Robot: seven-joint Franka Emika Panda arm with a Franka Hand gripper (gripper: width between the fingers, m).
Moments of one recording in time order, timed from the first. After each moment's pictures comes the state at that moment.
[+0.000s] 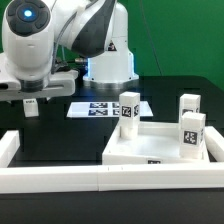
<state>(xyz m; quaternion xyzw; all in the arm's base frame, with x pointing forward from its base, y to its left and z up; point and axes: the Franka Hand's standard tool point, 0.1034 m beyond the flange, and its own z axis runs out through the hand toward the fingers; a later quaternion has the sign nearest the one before) 0.327 -0.214 0.024 0.91 0.13 -0.38 0.06</state>
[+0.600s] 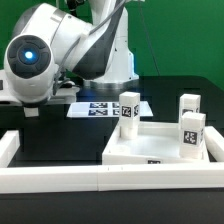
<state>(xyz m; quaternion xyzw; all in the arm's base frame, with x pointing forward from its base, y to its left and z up) 0.300 -0.213 0.011 0.87 0.08 -0.48 0.06</state>
